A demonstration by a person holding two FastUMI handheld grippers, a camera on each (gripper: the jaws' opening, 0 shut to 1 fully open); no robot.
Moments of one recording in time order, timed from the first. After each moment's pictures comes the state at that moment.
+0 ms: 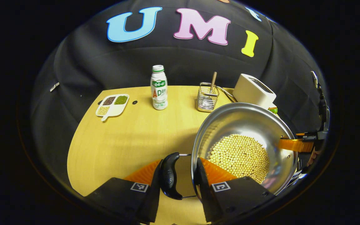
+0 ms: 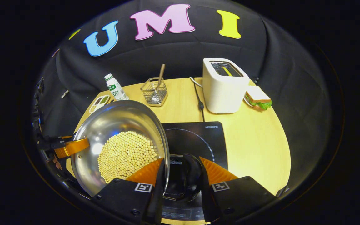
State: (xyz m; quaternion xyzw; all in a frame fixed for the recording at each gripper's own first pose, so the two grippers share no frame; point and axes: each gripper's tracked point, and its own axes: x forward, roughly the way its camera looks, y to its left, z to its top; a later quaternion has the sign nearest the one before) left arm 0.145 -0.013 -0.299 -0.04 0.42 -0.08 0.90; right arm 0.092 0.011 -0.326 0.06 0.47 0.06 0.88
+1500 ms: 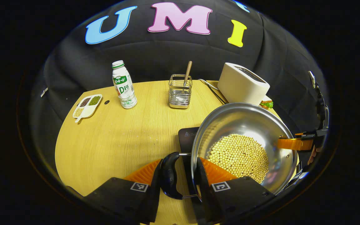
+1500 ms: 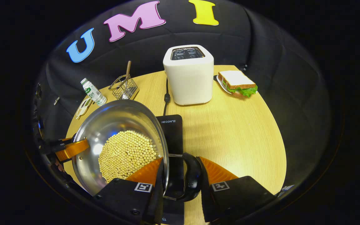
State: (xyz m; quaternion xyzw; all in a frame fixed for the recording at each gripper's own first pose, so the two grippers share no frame) left arm 0.171 -0.107 -0.332 -0.03 0.43 -0.11 0.90; right arm 0.102 -0.080 -0.371 0.08 0.50 0.03 0.86
